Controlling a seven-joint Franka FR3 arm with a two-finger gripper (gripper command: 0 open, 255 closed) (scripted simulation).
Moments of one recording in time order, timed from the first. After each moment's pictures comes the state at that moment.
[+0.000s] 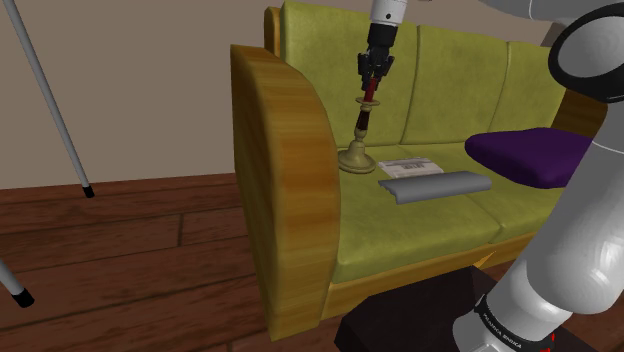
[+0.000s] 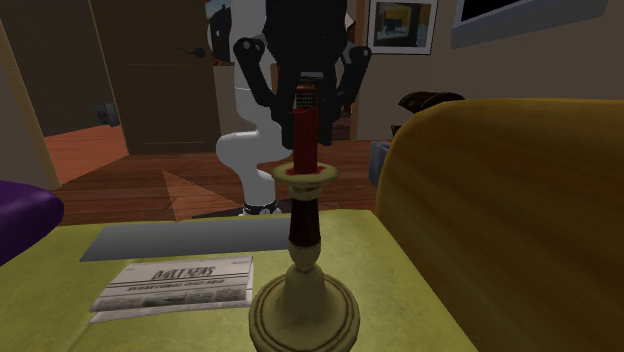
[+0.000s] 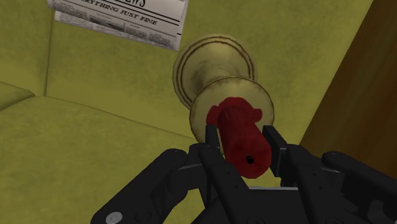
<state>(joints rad) 0.03 0.12 -0.15 -1.38 0.02 1.50 -0.10</state>
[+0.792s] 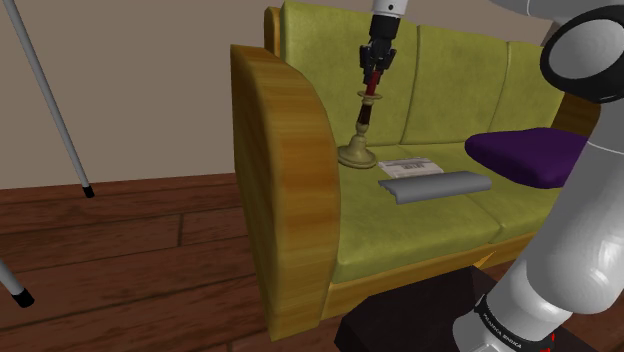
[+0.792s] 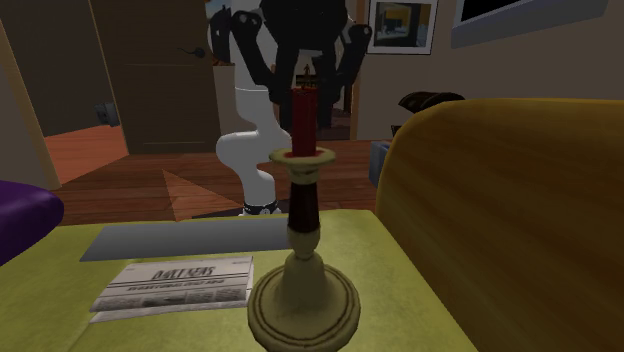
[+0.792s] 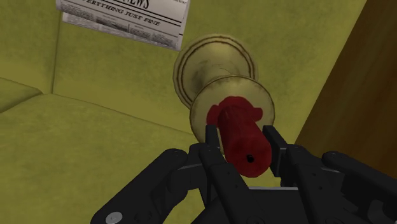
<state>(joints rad) 0.02 0.15 -0.15 -1.30 0.02 1.43 -0.10</state>
